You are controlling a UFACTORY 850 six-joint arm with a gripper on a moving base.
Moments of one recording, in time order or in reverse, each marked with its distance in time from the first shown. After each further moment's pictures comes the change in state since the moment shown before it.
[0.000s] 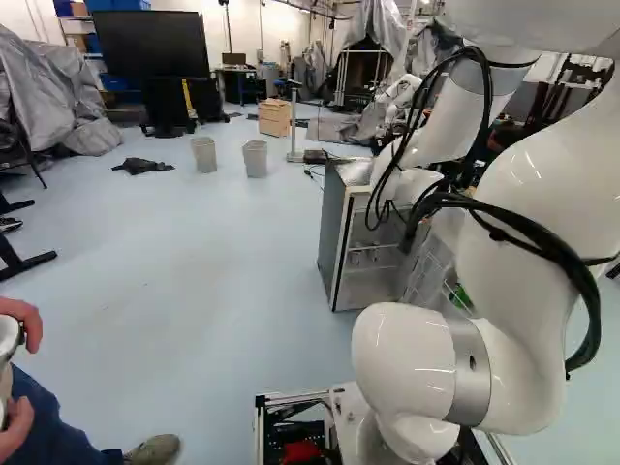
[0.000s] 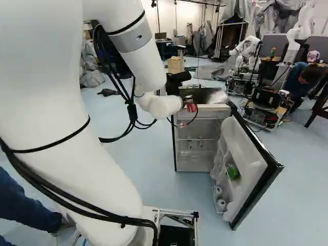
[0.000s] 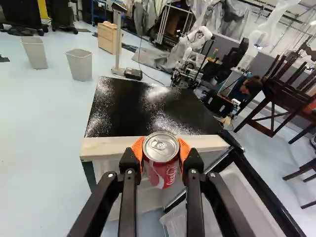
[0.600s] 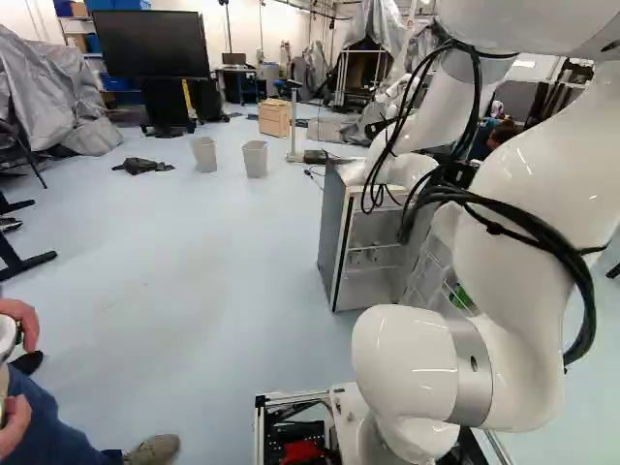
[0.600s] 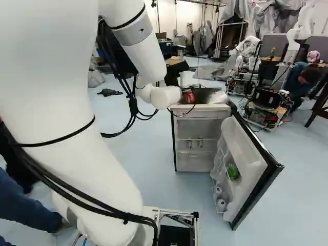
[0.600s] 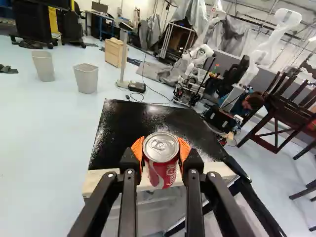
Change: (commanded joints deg) arm 2.7 -2.8 -7.0 0.0 0.0 0.0
